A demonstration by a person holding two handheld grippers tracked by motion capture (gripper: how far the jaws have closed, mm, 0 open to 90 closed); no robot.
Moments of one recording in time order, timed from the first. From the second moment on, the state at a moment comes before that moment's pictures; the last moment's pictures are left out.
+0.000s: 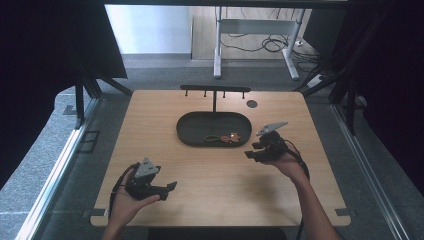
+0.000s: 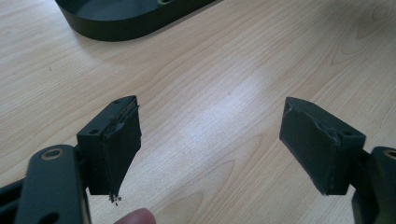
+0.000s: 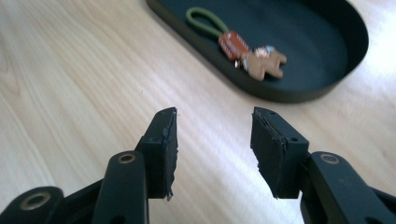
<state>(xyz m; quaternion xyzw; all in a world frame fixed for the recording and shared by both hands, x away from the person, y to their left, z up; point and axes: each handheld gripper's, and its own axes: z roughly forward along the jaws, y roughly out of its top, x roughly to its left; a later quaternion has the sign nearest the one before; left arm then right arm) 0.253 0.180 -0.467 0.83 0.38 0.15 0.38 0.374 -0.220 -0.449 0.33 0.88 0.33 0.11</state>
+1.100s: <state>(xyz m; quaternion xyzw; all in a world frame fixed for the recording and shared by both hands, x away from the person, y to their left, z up) 0.252 0.174 -0.468 0.83 0.38 0.15 0.37 0.322 -0.259 -0.505 0.37 0.85 0.35 0.10</state>
